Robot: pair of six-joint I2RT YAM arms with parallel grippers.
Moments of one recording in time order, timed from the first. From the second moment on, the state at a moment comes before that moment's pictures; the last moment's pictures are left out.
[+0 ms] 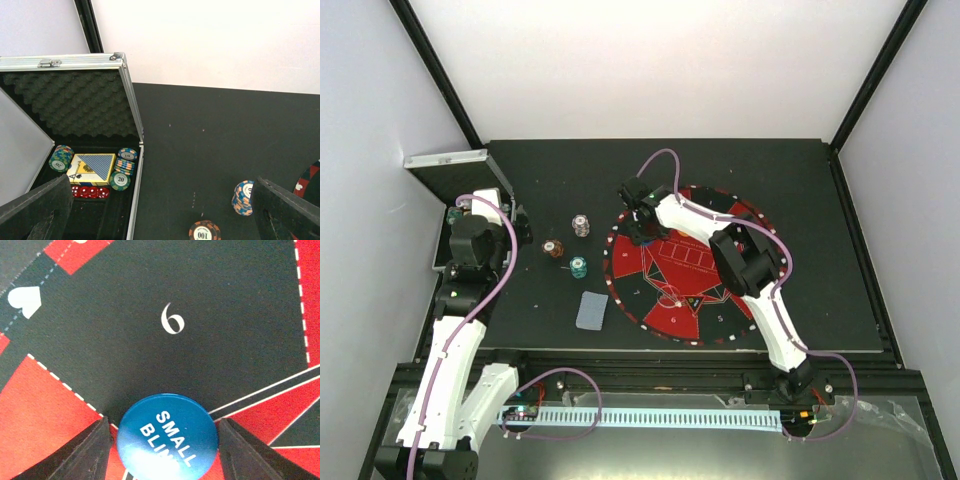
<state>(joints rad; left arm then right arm) -0.05 0.72 0.78 -0.37 -0.21 -0.05 0.72 2.33 1.88 -0.82 0.08 0.29</state>
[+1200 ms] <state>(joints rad) -0.06 0.72 0.78 -0.37 -0.21 -0.06 0.55 2.10 1.54 -0.73 0.11 0.25</state>
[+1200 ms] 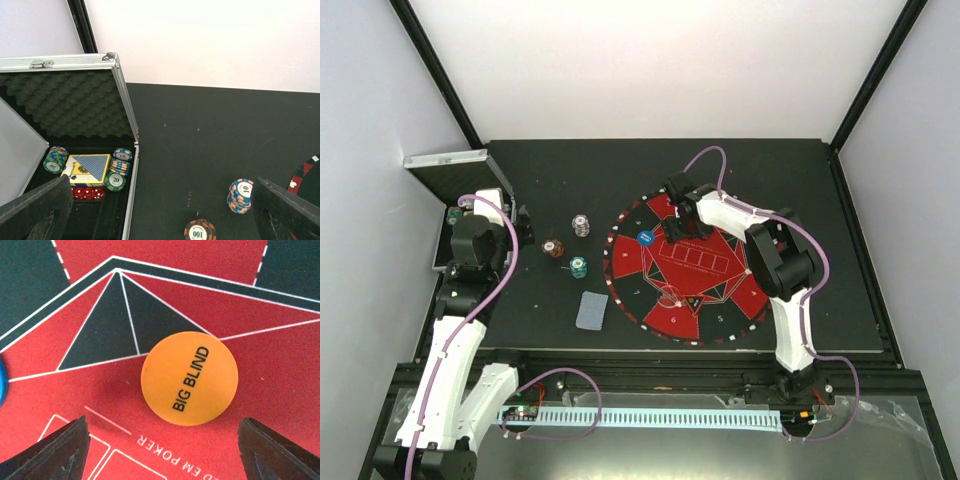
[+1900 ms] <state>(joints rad) -0.06 0.72 0.78 -0.37 -0.21 -0.06 0.51 2.18 1.63 -0.74 0.09 0.27</state>
